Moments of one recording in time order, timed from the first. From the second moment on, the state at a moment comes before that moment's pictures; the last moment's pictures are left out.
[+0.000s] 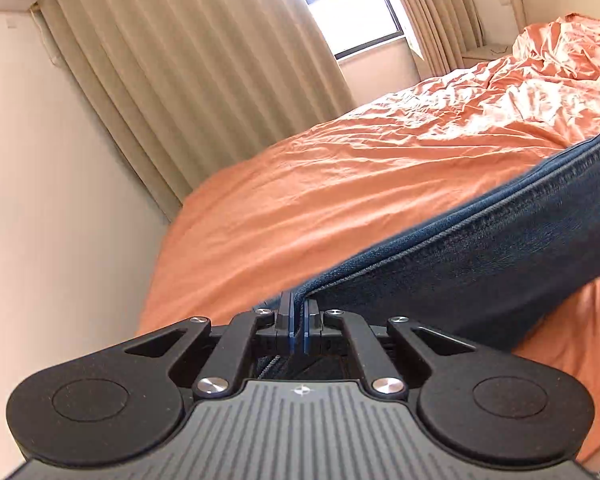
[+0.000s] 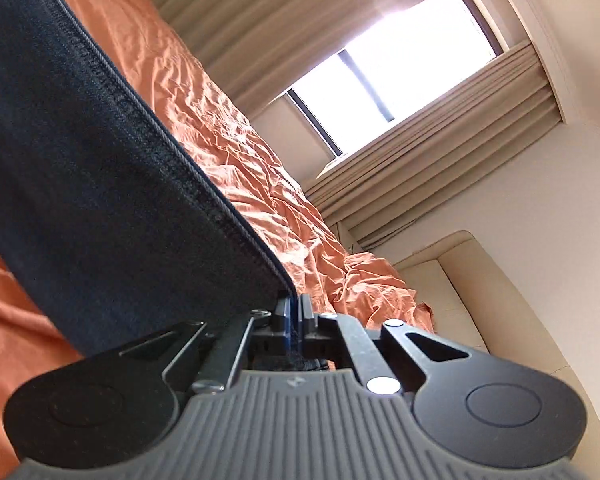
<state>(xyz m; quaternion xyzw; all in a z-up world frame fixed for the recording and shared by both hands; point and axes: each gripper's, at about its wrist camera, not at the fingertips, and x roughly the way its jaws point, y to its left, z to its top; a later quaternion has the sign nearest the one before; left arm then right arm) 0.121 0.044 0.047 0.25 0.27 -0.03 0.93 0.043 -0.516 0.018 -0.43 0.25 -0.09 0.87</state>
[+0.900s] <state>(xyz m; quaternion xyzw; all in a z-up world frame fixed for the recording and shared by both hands) 0.419 0.020 -0.150 0.31 0.45 -0.08 0.83 0.392 -0.527 -0.211 -0.46 0.45 -0.02 0.76</state>
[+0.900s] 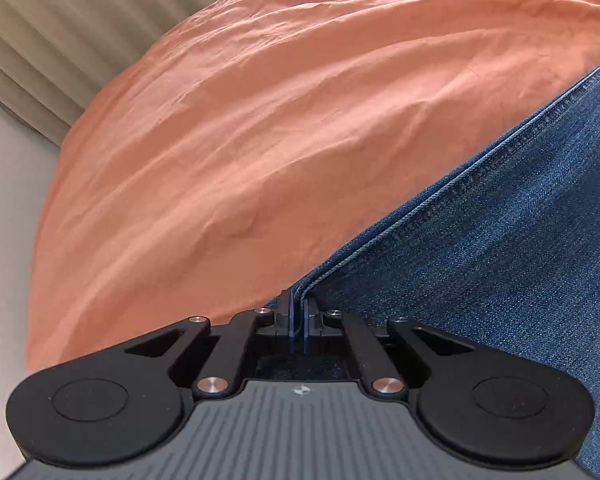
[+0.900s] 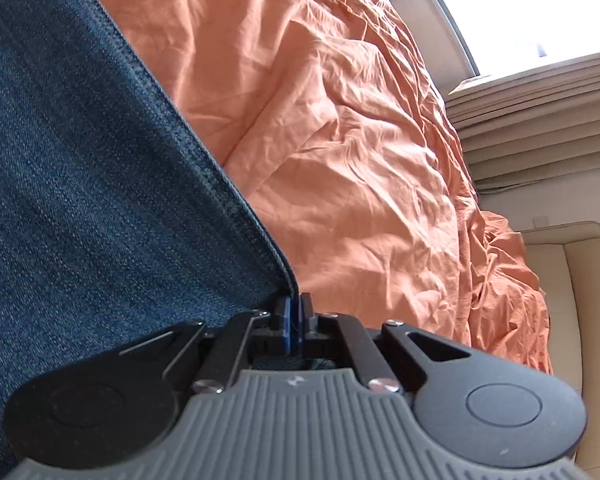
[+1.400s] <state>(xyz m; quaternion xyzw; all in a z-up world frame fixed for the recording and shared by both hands) 0.350 0.076 -0.043 0.22 0.39 -0.02 0.89 0.311 -0.481 -0.102 -0.23 0.44 -0.06 0.86</state>
